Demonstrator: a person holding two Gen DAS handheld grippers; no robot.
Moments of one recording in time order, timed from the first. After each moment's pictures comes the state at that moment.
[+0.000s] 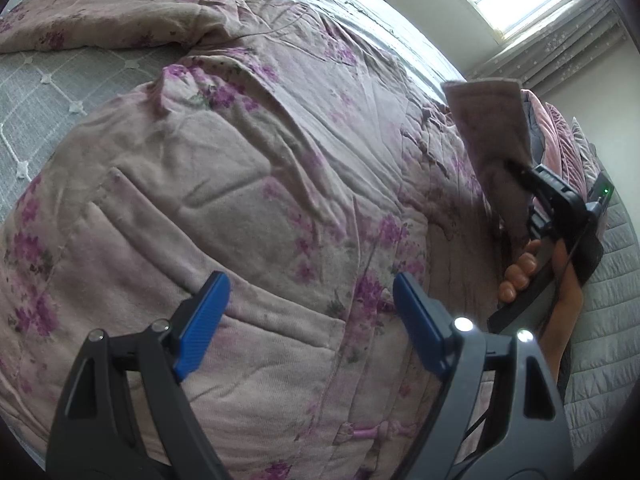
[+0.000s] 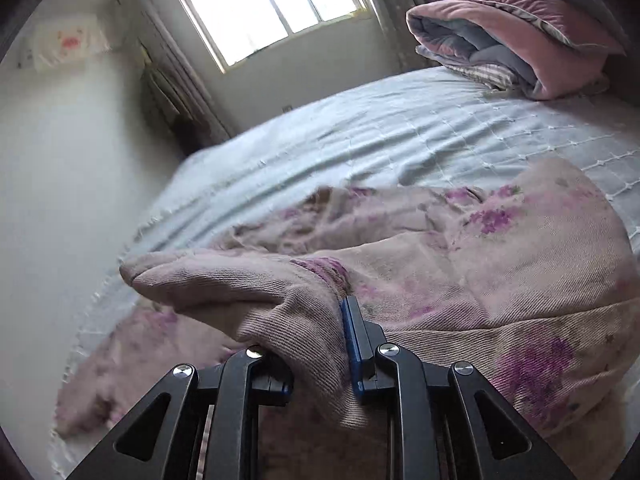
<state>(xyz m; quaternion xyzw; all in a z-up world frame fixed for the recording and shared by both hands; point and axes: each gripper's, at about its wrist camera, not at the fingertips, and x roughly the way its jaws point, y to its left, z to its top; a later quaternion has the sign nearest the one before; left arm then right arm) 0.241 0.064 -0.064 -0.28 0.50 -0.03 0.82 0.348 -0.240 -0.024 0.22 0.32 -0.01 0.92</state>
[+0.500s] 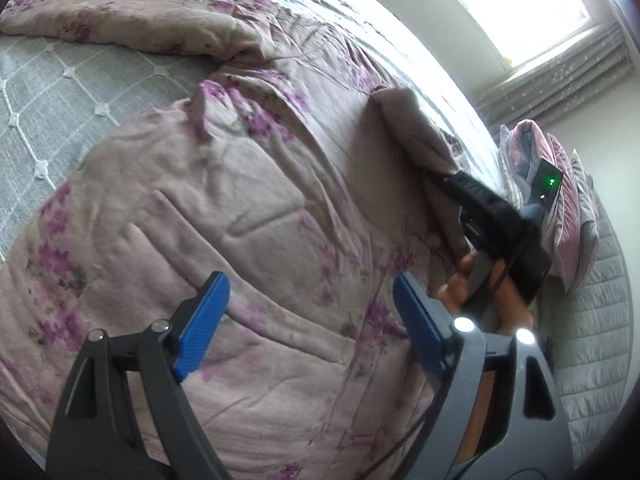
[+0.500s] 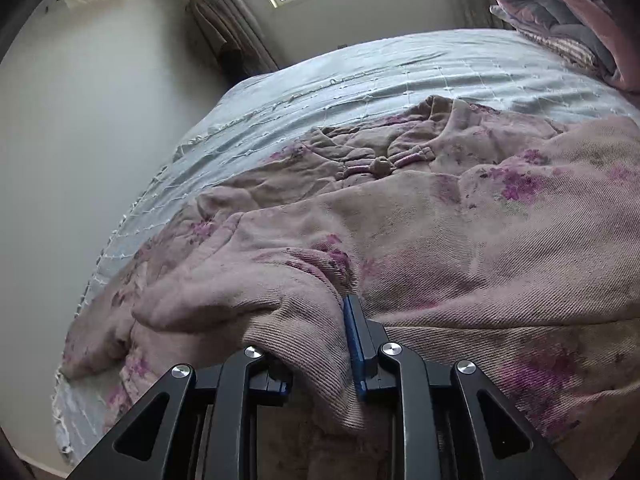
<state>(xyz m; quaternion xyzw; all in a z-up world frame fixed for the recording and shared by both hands) 0.239 0.097 -0.059 -0.32 0.49 -0.02 0.81 0.382 -0.124 -0.063 0.16 0.41 0.08 0.89</state>
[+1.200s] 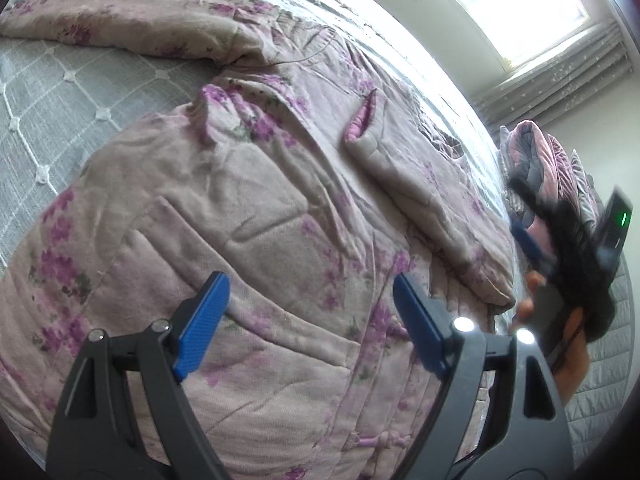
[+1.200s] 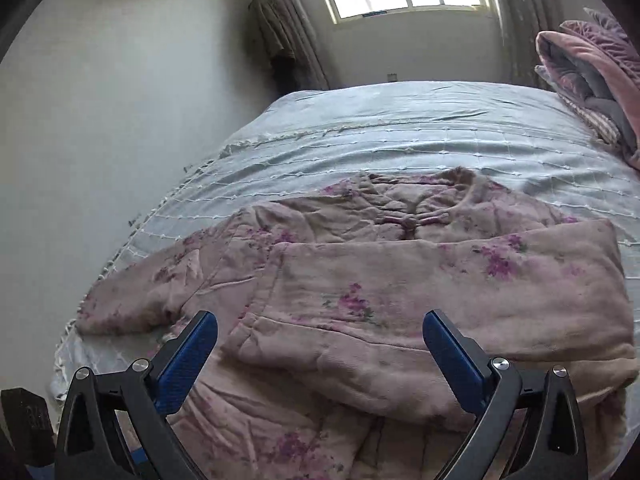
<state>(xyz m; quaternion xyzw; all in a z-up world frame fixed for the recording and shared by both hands) 0.242 0.099 -0.060 -0.32 0.49 -0.02 0.81 0.341 -0.137 0.010 0.09 0.38 0.13 0.91</state>
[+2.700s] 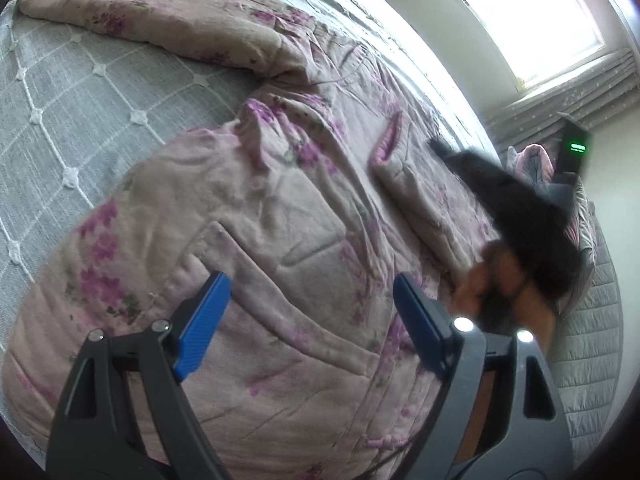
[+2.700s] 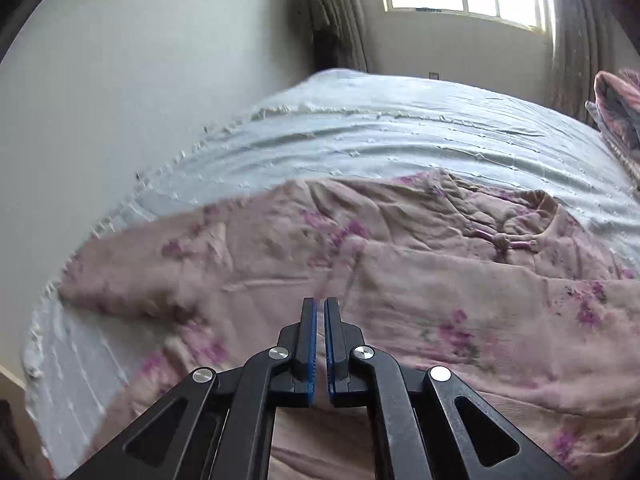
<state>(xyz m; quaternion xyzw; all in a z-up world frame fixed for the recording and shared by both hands) 0.241 0.137 -0.061 -0.35 0.48 0.00 0.80 0.389 -0.013 -0.019 0.02 0.39 0.18 0.90</state>
